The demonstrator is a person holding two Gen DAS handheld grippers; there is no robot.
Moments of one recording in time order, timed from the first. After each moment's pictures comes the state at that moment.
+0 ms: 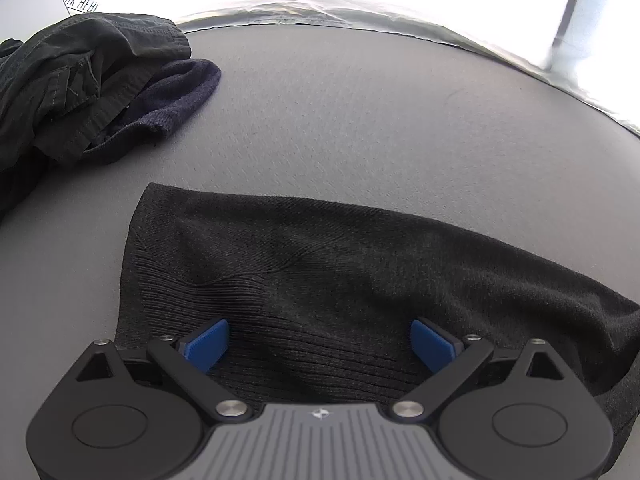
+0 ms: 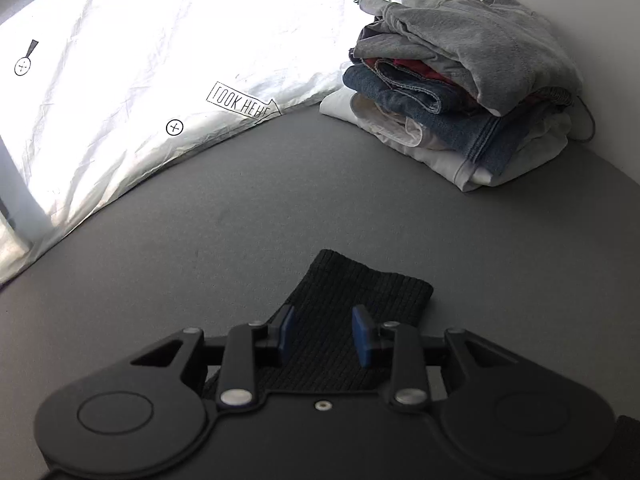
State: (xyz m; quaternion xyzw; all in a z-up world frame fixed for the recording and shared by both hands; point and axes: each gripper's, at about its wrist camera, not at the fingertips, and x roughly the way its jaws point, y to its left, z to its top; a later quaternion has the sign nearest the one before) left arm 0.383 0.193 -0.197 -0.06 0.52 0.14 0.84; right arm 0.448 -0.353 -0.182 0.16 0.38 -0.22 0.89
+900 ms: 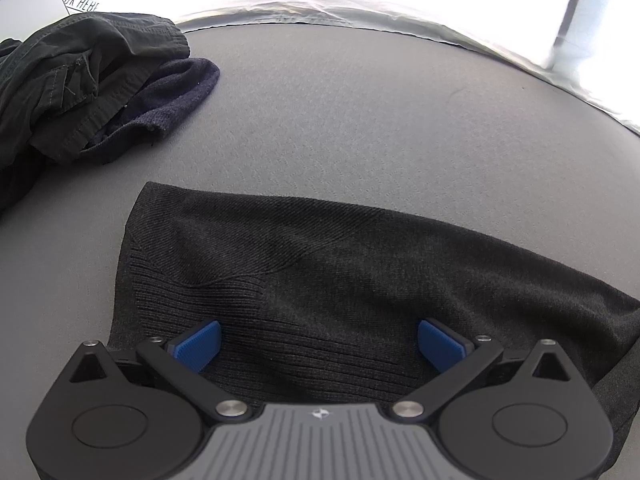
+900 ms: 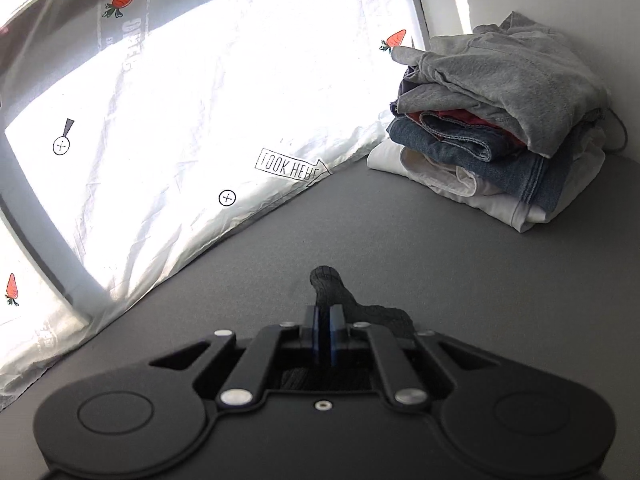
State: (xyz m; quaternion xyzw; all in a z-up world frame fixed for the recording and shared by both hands) left arm 0.384 0.192 -0.200 -0.06 0.51 0.14 0.84; right arm 0.438 -0.342 -0.124 0.22 0.24 -0.19 0.93
